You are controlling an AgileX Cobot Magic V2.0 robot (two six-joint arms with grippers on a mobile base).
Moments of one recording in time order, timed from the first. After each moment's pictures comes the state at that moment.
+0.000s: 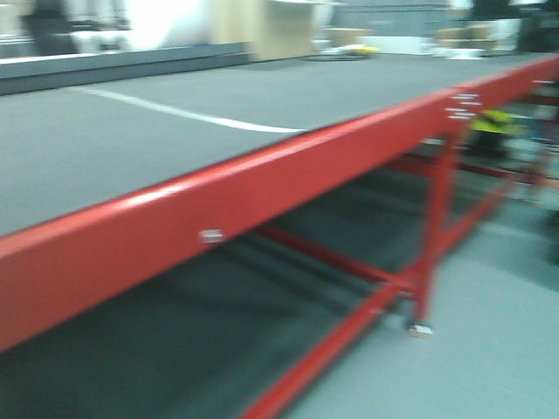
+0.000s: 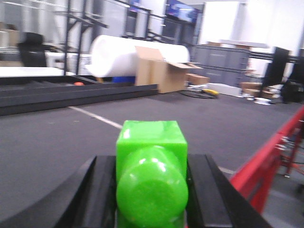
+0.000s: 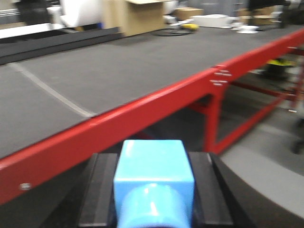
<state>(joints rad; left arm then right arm) 0.06 0.14 -0.43 -0.17 0.25 0.08 -0.01 0.37 -0.51 0.15 0.34 -0.04</state>
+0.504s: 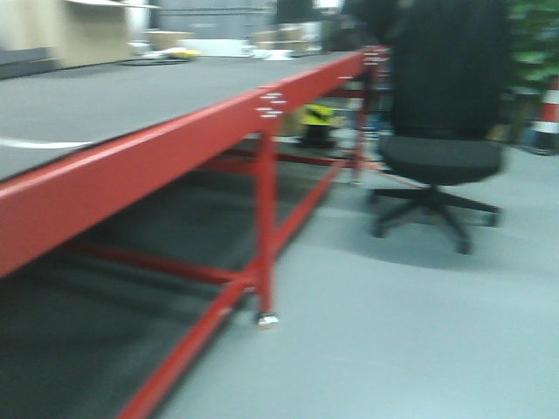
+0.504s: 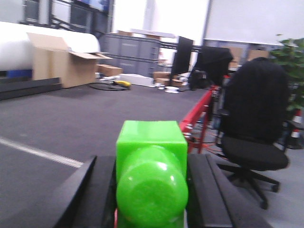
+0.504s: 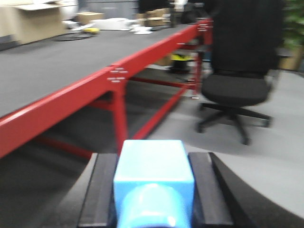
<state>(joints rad) 0.06 0.14 -0.43 -0.17 0.25 0.08 -0.01 0.37 -0.51 0.15 0.34 -0.04</state>
